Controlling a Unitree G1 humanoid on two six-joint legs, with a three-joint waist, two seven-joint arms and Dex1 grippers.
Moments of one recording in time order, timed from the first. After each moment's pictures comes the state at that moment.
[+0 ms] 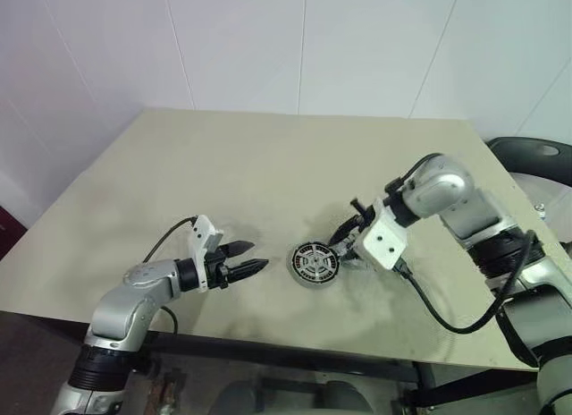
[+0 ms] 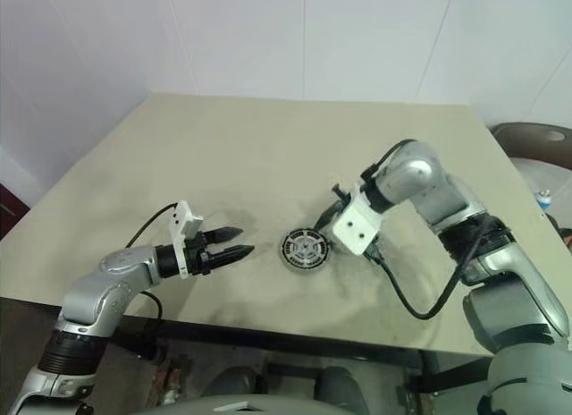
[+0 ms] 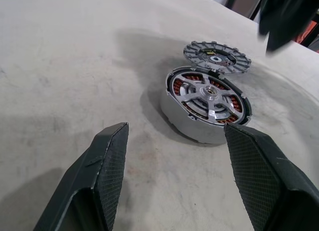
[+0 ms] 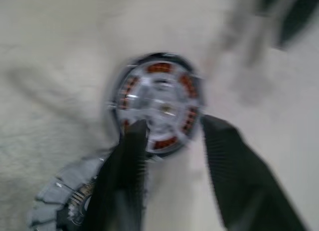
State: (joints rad) left arm -0.16 0.49 -0.03 -0.17 -0.50 0.59 -0.86; right arm -0.85 -0.76 0.50 0.32 -0.06 -0.70 1.55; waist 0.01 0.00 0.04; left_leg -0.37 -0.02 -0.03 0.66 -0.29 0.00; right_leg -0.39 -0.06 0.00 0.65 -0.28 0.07
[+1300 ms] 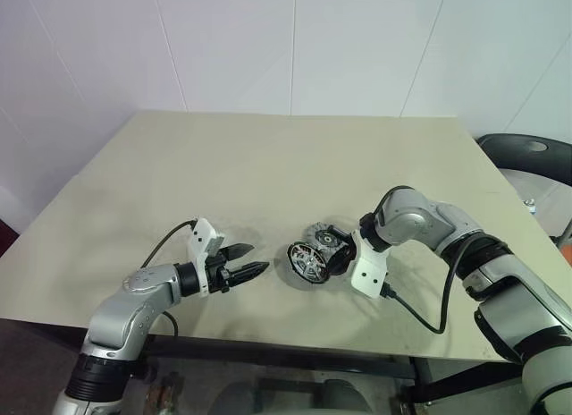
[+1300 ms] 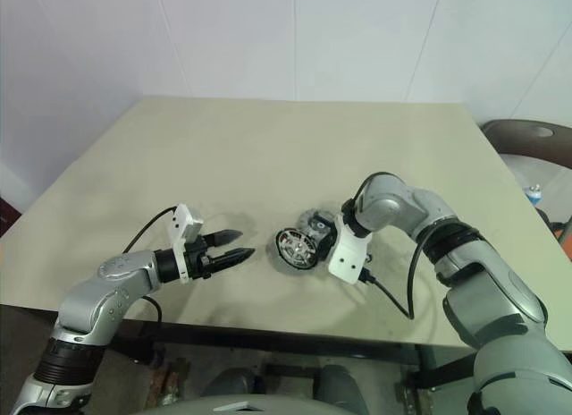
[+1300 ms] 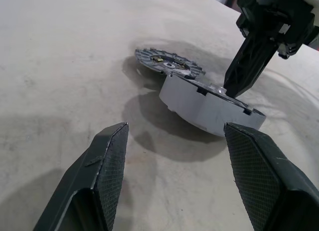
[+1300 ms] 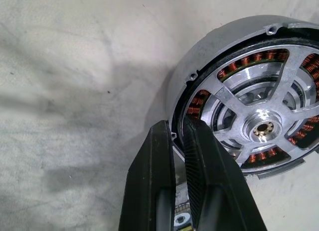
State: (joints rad) left arm -0.12 0.48 -0.03 -0.24 -0.51 0.62 -0.81; right arm -0.90 -0.67 0.66 0.58 -0.35 -1.02 1.27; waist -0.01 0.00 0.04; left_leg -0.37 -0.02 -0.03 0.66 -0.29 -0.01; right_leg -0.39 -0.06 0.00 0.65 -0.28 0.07
